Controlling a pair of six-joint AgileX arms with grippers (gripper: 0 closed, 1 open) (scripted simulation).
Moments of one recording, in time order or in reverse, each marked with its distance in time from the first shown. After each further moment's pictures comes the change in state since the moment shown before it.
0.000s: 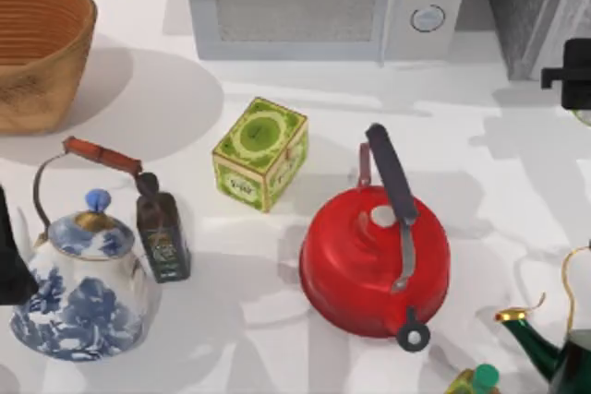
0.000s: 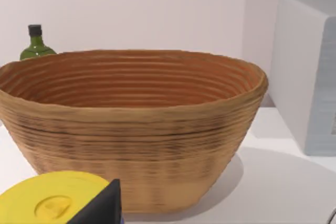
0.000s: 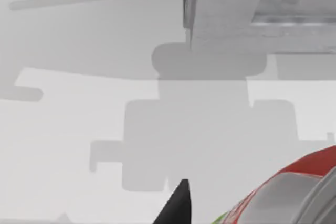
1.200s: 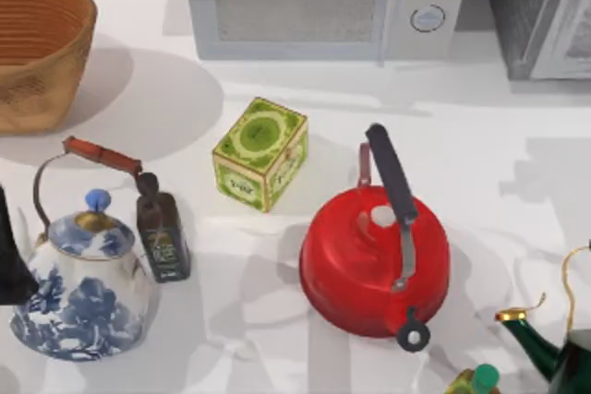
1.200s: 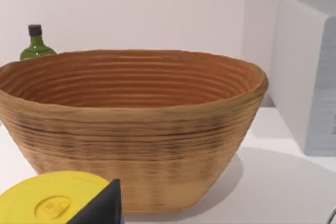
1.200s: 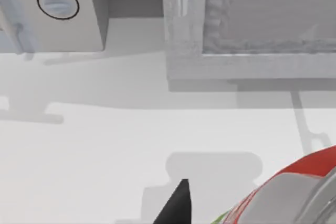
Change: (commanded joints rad) left arm 0.000 0.000 0.000 0.000 0.000 0.000; right arm -0.045 -0.529 -0.313 0.054 -0.036 -0.037
